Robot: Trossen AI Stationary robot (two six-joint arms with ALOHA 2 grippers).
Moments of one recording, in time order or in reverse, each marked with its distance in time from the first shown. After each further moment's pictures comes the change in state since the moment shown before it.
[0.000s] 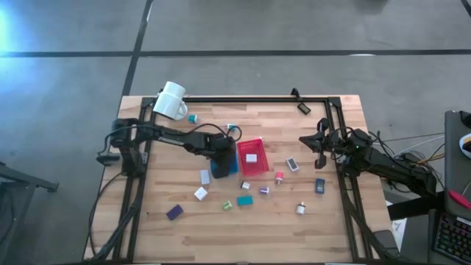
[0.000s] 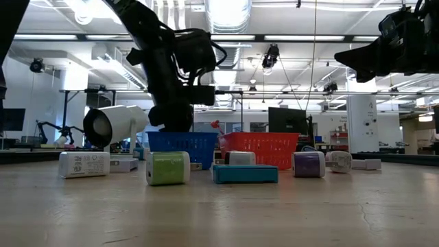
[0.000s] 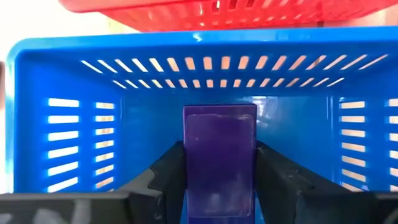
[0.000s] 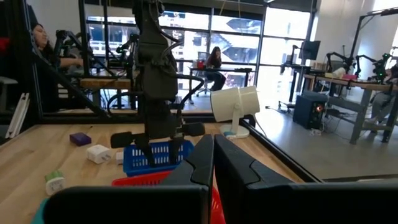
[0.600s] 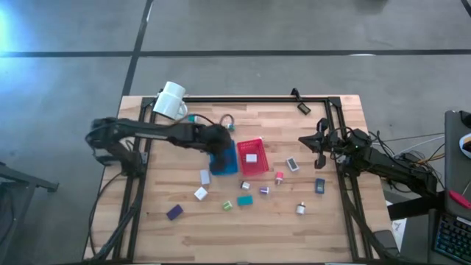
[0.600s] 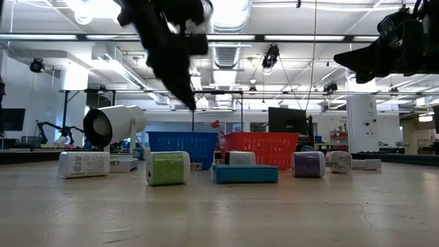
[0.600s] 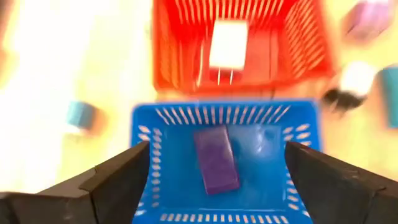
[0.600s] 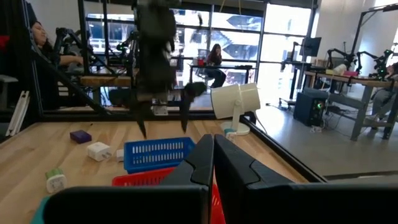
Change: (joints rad) left arm 0.000 -0.252 0.060 -0.129 -0.006 0.016; right arm 0.000 0.013 0.000 0.002 -0.002 0.000
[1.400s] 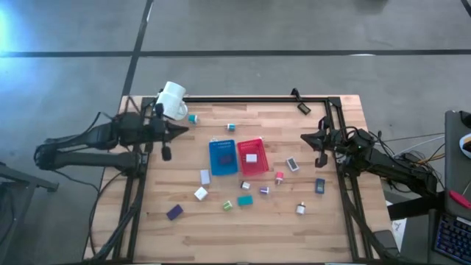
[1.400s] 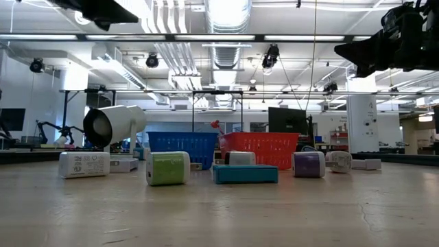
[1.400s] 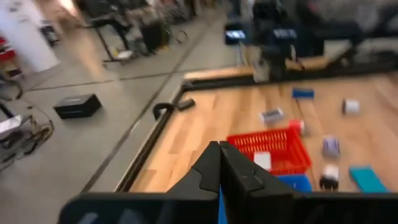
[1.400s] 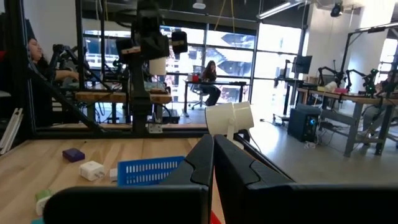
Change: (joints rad) left arm 0.047 -0.997 -0.439 0.227 -0.056 0.168; right arm 0.000 -0.003 0.004 0.069 0.020 0.003
